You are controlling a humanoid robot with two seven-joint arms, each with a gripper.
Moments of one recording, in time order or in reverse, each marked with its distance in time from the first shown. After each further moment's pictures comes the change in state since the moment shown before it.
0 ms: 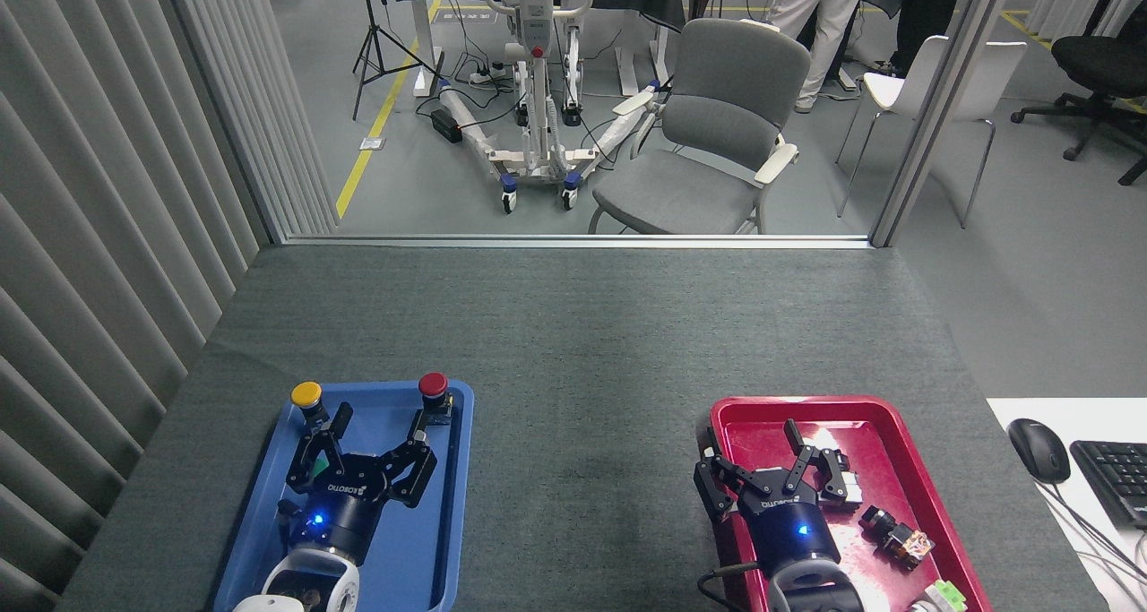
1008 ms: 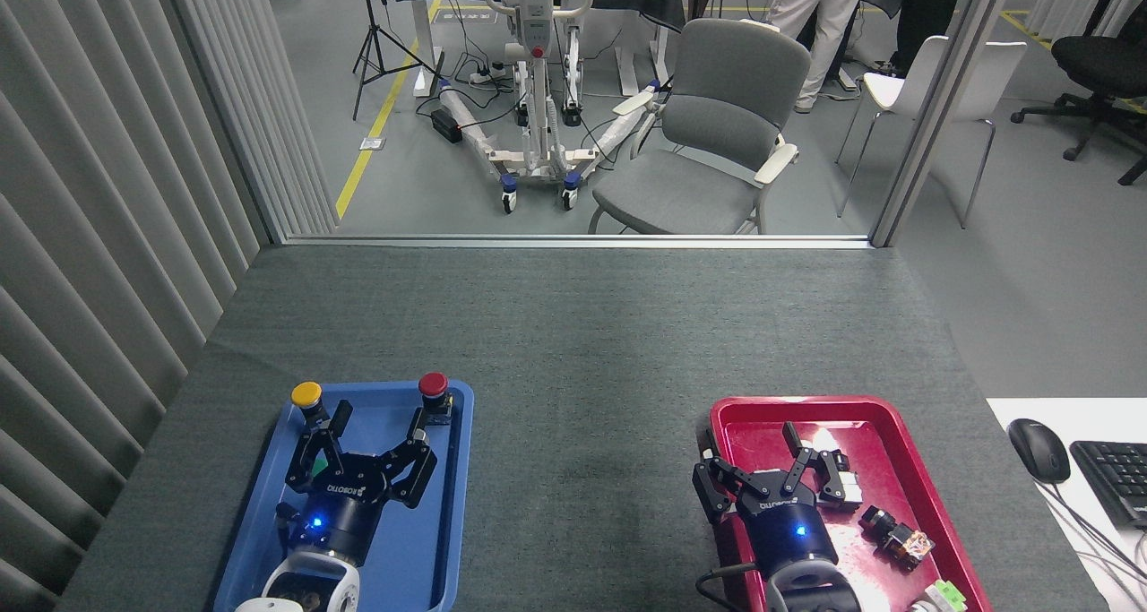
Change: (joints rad) left arm 0.010 0.000 0.001 -0.013 0.002 -0.009 0.045; right arm -0.004 0.005 0.000 0.012 0.001 0.002 -0.006
